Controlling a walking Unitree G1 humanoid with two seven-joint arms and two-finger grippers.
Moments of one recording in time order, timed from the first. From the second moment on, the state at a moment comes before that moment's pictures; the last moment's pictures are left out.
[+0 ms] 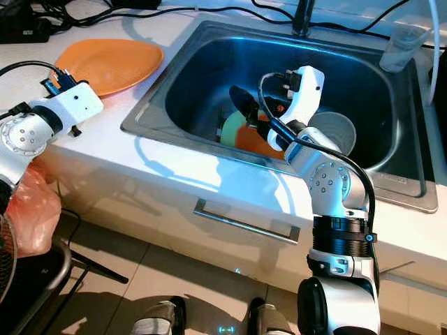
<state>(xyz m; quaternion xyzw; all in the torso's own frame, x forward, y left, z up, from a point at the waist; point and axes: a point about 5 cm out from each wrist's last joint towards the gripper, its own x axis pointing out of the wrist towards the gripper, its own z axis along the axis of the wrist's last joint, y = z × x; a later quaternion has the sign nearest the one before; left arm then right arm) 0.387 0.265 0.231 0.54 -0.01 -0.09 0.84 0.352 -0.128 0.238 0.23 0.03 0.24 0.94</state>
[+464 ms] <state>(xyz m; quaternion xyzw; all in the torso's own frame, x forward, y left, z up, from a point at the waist) 0.388 0.264 0.234 0.54 -0.01 -0.09 0.83 0.352 -0.128 0.238 0.23 0.03 0.24 0.94</state>
